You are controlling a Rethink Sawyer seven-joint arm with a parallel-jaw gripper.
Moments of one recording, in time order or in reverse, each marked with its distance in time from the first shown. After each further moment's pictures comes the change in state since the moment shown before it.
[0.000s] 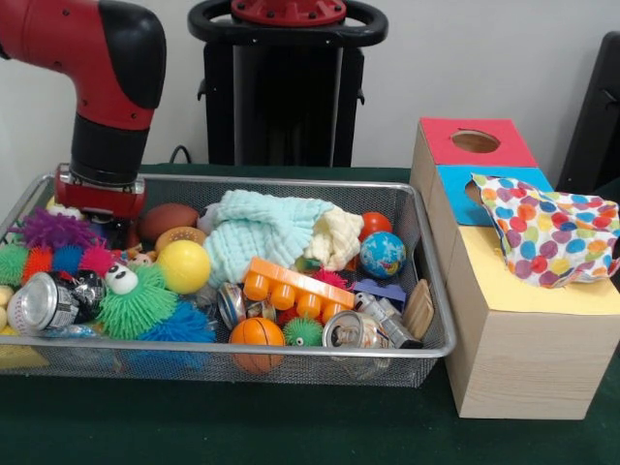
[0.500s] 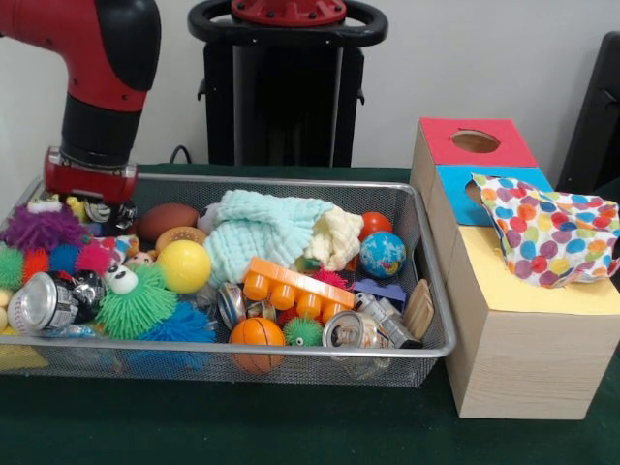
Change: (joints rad) arm -0.019 -0.071 0.005 0.038 0.038 0.037 0.000
